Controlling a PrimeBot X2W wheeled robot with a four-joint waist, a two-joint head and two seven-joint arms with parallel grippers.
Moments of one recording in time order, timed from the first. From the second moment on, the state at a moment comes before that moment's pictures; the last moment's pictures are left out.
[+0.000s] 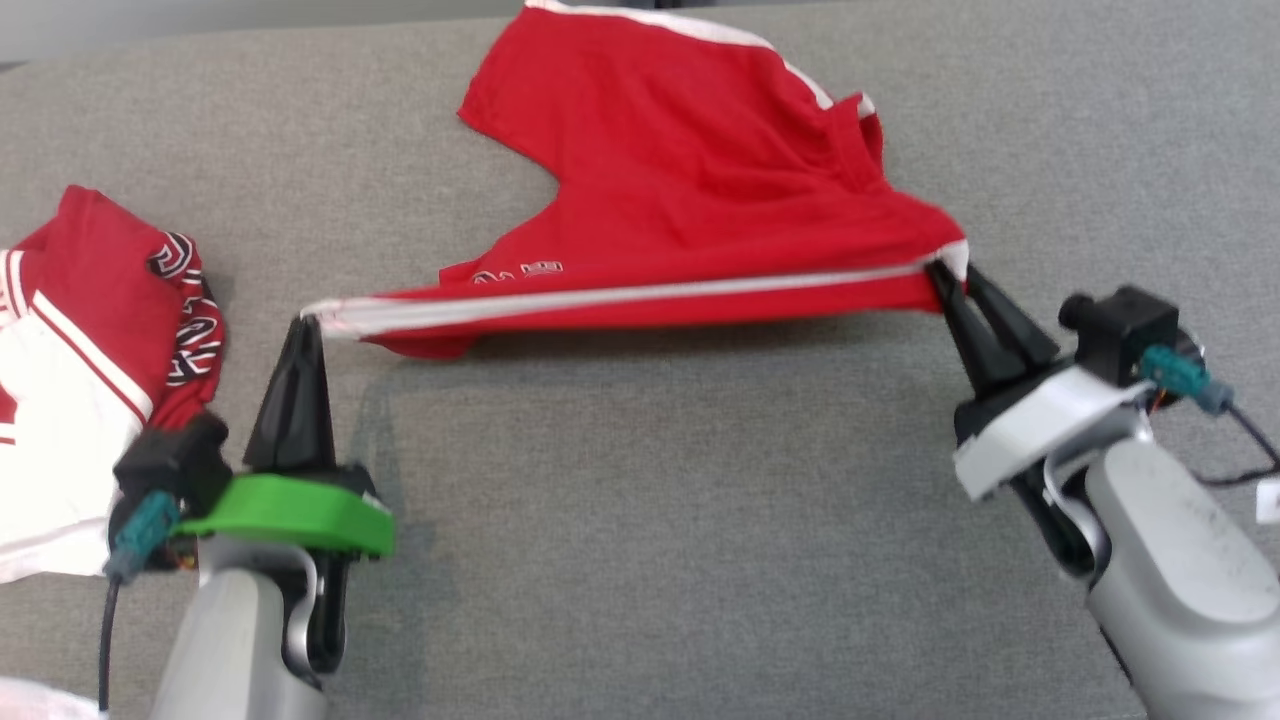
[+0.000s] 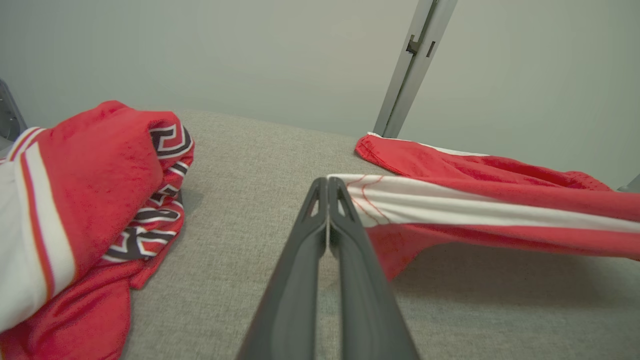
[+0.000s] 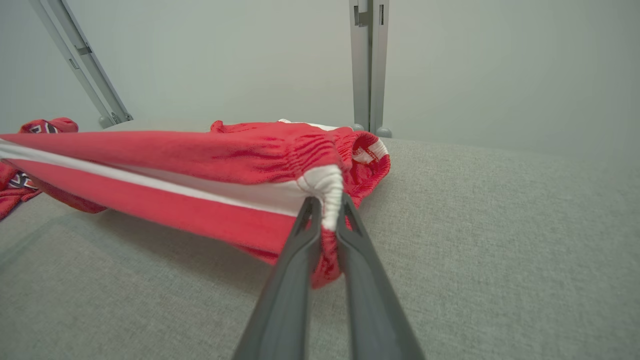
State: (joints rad) left arm -0.33 0.10 -0.06 0.36 -0.37 -0.13 -0.26; right arm -0.53 -0.30 0.34 0.41 0.44 0.13 -0.26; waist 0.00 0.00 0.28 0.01
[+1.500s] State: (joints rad) left arm -0.67 0.27 -0.43 0.44 -0.38 -0.13 -0.26; right arm -0.33 -0.09 0.21 0.25 0.51 0.13 -0.26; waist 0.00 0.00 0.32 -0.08
